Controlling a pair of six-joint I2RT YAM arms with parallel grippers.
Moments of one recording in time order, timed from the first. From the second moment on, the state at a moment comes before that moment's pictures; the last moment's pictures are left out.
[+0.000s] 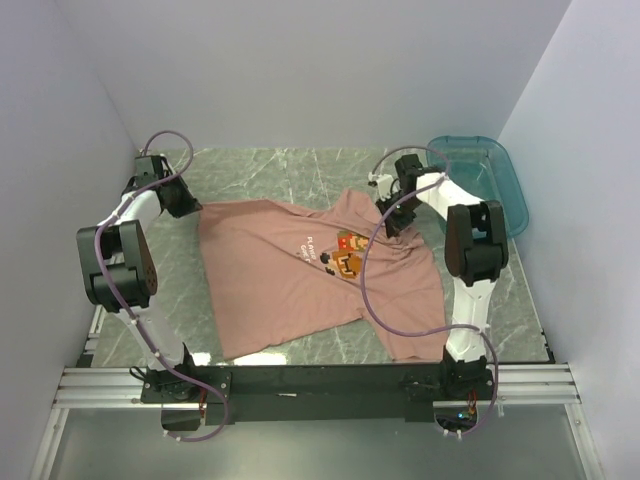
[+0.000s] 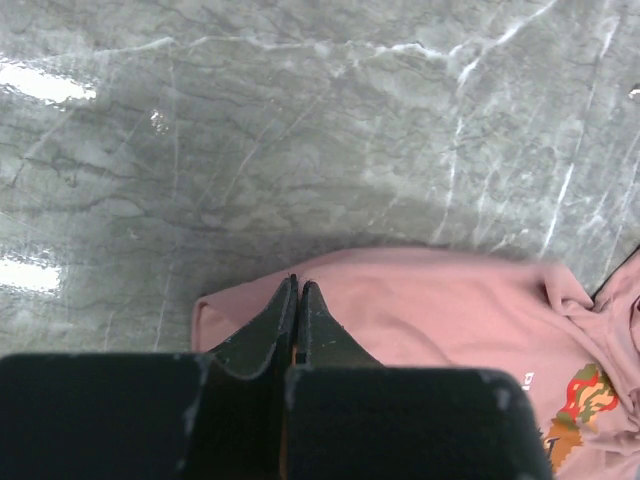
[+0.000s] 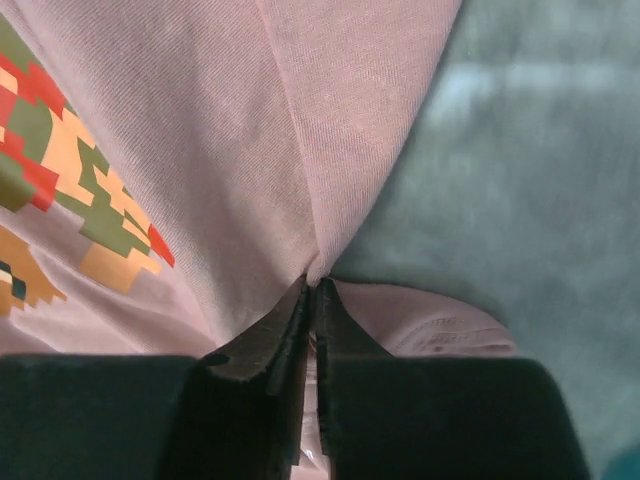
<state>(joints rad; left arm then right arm) 0.19 1.85 1.31 -0.30 0.27 -0.42 0.17 2.13 1.62 -0.81 -0.29 -0.42</state>
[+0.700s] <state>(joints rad) 0.19 1.83 1.31 -0.30 0.30 -0.42 0.30 2.30 2.08 -0.83 -0.28 -0.33</state>
